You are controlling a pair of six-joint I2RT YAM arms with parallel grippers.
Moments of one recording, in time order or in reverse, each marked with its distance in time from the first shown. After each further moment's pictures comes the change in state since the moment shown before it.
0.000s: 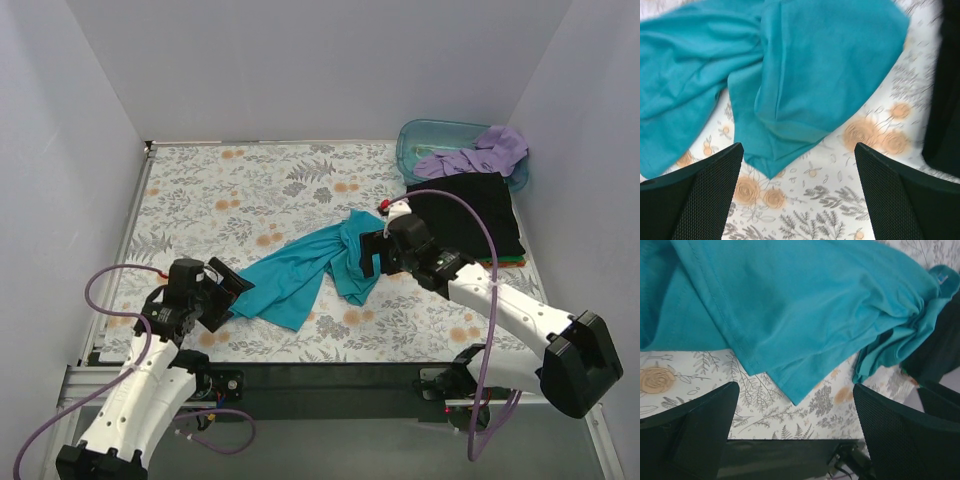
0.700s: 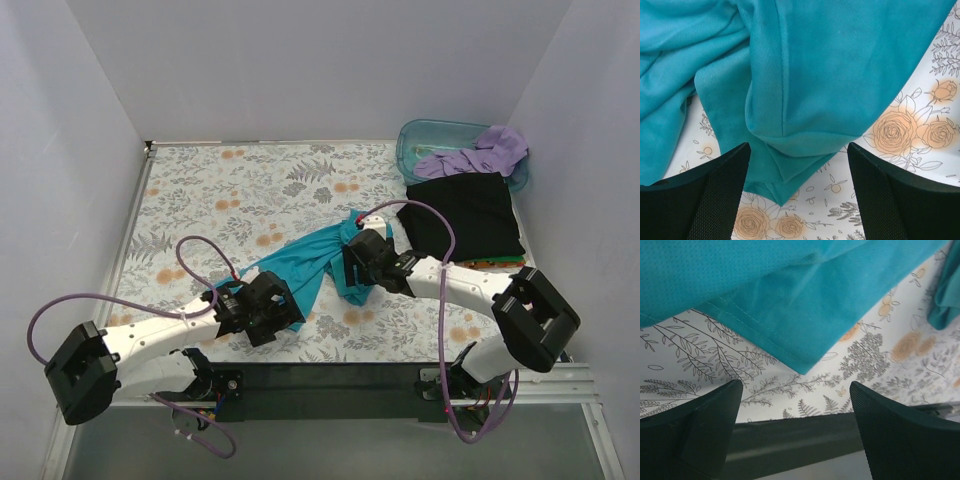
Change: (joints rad) left arm -0.691 0.435 0.004 0.227 -0.161 -0.253; right arm 0.190 0.284 0.011 0.051 0.240 0.207
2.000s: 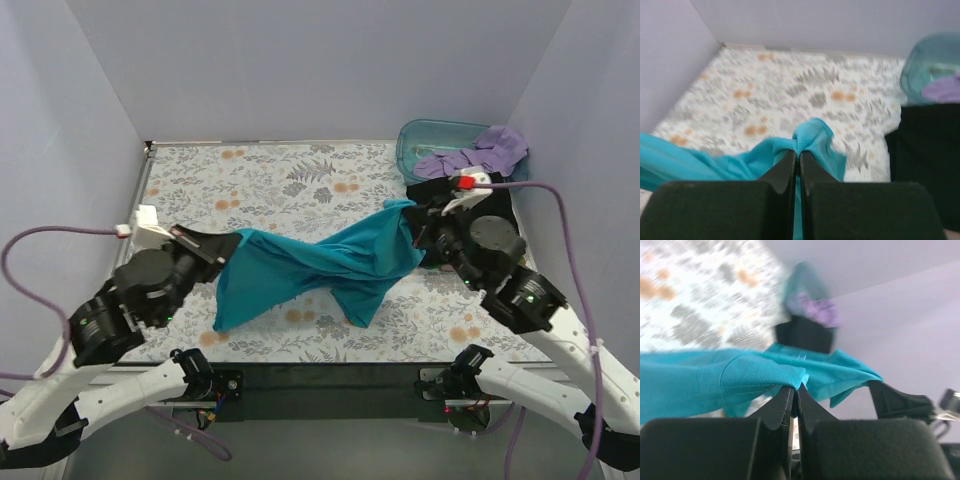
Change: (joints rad) left arm -0.043 -0.378 0.557 -0.235 -0.519 0.082; right arm -0.040 -0.669 0.159 -0.073 0.024 -0.224
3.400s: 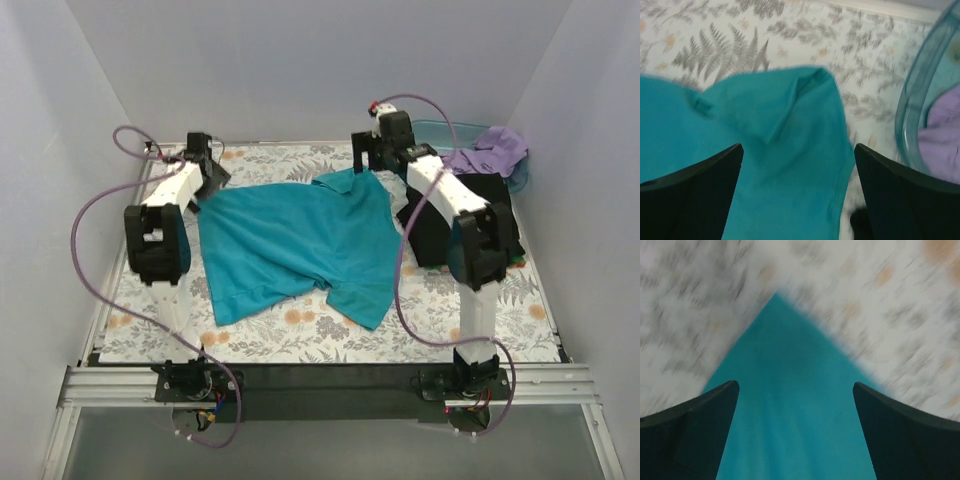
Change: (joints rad) left arm 0.945 1.532 0.816 0.104 0.235 0.441; right arm -0.433 1.386 1.003 -0.070 -0.331 -0.179
